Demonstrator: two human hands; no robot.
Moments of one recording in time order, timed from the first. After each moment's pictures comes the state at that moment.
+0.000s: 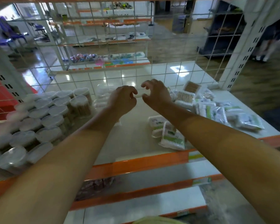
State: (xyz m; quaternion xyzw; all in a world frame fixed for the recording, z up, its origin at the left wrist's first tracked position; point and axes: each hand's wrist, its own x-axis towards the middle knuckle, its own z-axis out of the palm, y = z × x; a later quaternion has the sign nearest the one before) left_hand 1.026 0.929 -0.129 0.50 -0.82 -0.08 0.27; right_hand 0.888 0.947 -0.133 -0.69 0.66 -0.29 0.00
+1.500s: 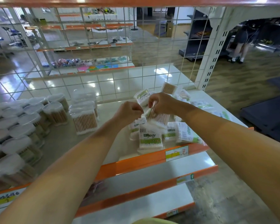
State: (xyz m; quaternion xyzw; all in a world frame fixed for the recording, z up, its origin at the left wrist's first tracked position) left_hand 0.950 0.951 -0.161 0.46 -0.76 -0.38 0.25; right_hand 0.796 0.993 -0.122 -0.67 0.67 -0.20 0.25
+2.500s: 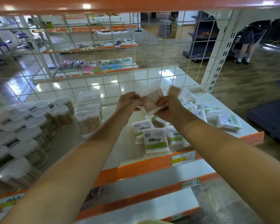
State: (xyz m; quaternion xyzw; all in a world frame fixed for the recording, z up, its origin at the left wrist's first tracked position) left_hand 0.954 0.944 -0.135 0.42 -0.60 -0.55 0.41; right_hand 0.812 0.978 -0.138 -0.17 0.39 -0.62 0.66
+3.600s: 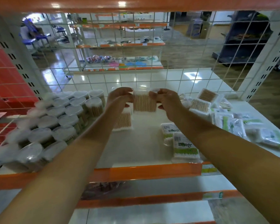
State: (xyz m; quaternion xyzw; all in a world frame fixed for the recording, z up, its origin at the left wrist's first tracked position) left_hand 1.068 0.925 -0.128 0.47 -0.55 -0.48 0.49; right_hand 0.900 0.948 -0.123 -0.46 0.56 -0.51 0.45
